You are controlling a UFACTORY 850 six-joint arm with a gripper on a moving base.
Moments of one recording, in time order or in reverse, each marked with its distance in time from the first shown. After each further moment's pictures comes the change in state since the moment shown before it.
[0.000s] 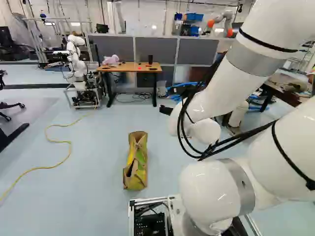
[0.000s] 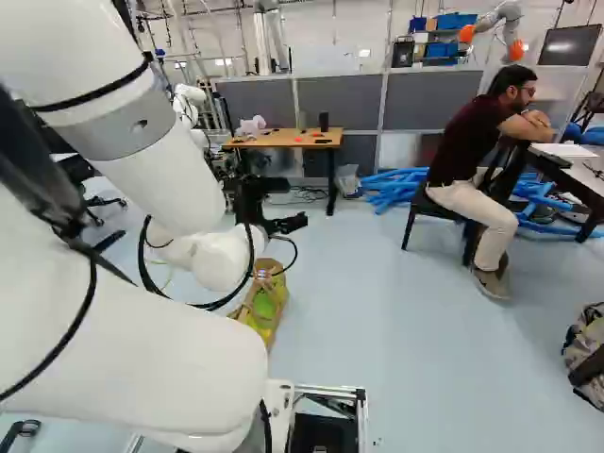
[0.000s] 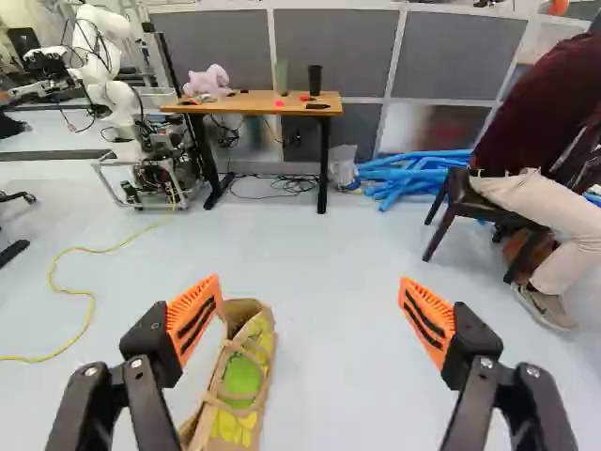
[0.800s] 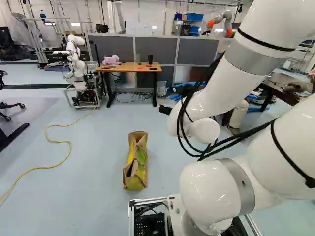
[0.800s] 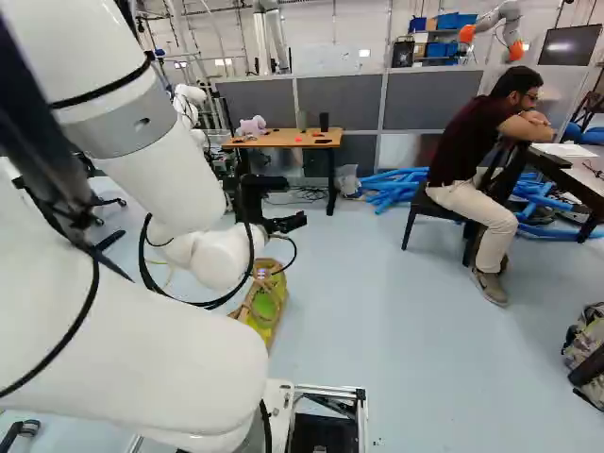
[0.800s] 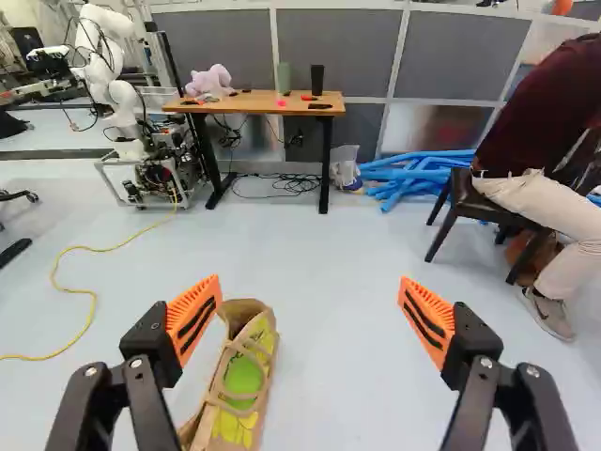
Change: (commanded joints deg) arm 0.8 -1.1 -0.9 0.0 0.0 0.0
